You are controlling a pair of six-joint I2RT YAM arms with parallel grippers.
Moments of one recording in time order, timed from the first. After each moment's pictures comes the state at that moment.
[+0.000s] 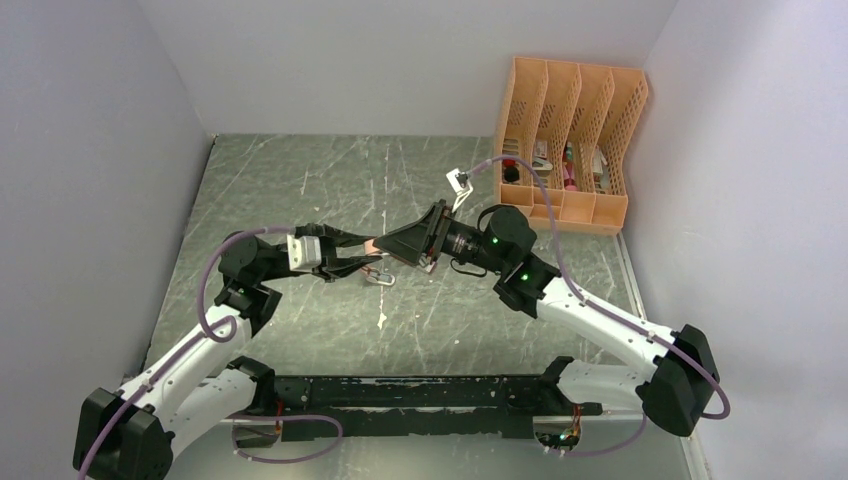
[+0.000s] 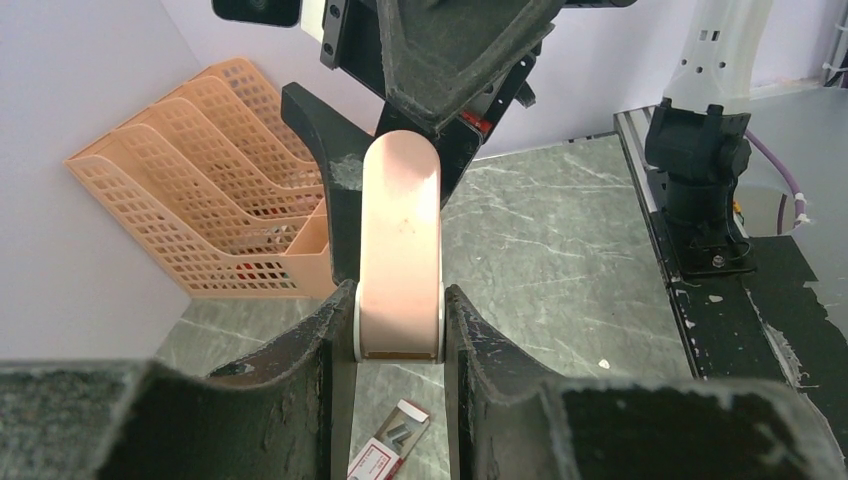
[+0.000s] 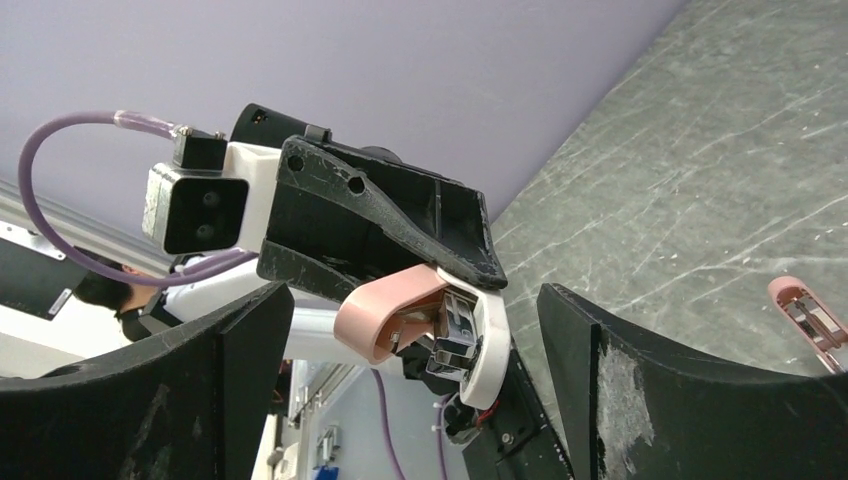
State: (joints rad) left arm -0.42 0.89 0.52 0.71 1.02 0.05; right arm 0.81 1.14 0.83 0.43 -0.39 0.90
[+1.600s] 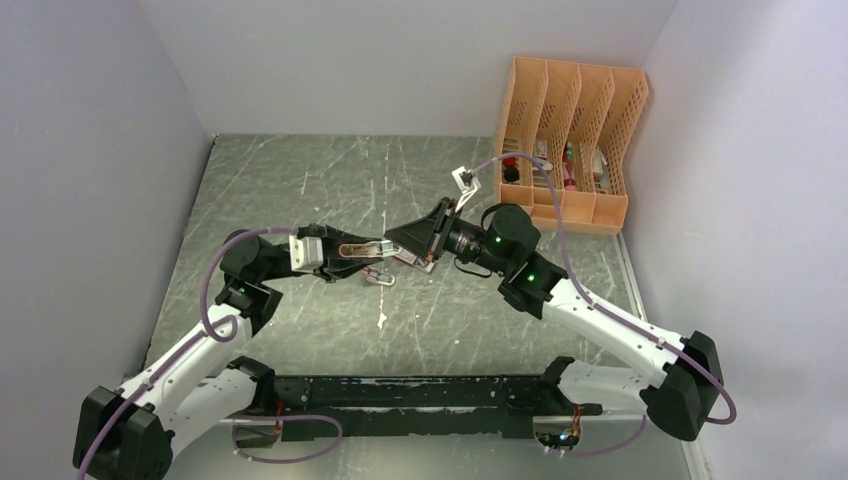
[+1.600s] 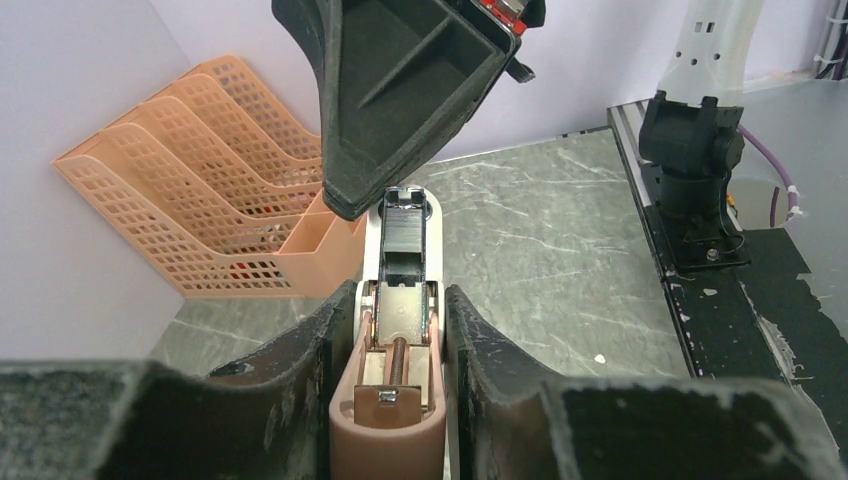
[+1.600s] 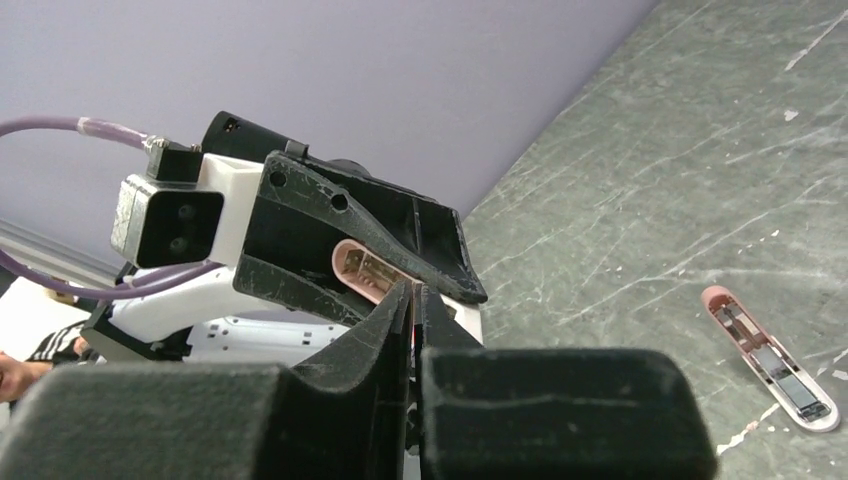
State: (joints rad) left arm -0.43 0.90 0.52 0.69 1.02 0.06; right arm 0.82 1.11 0.86 0.33 -0.32 0.80
